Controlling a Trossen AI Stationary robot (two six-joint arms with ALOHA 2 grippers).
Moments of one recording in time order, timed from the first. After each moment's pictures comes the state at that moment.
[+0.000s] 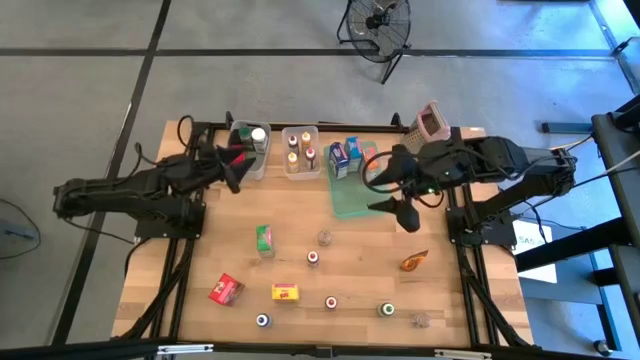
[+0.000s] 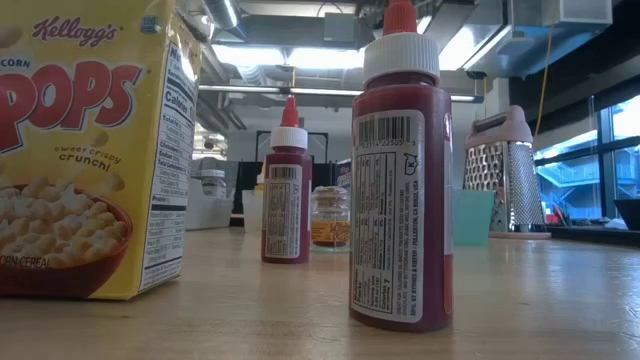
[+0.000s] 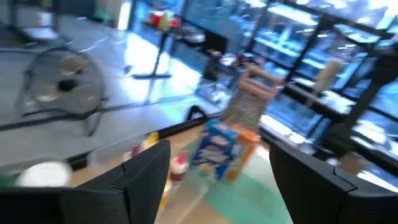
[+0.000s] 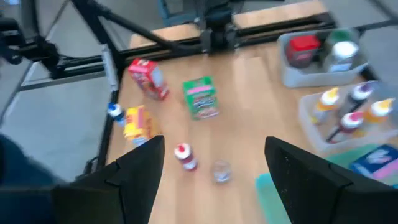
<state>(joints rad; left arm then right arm) 0.13 0.48 0.48 -0.10 -0.50 -0.44 0.20 1.33 1.69 -0.97 0.07 0.29</state>
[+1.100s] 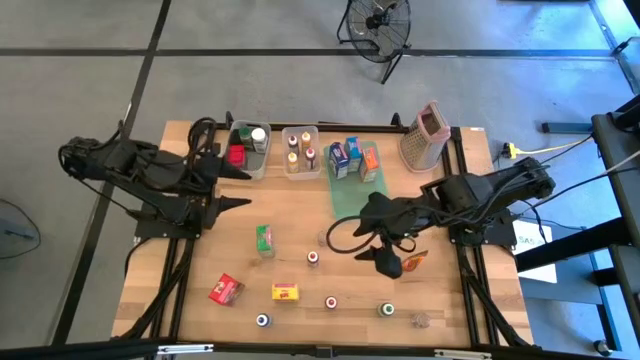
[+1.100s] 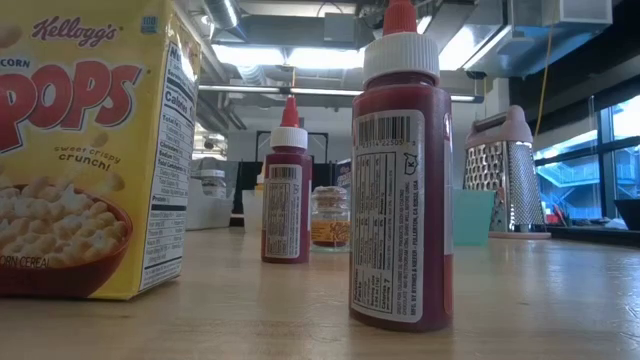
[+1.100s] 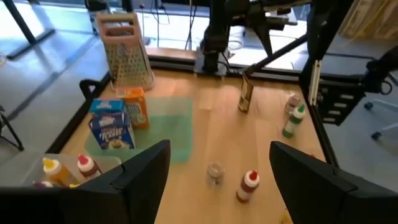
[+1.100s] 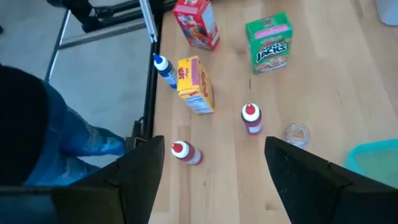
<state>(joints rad) -0.33 0.92 1.34 -0.88 -0.40 -0.27 0.39 1.52 1.69 -0.94 0.03 0.47</state>
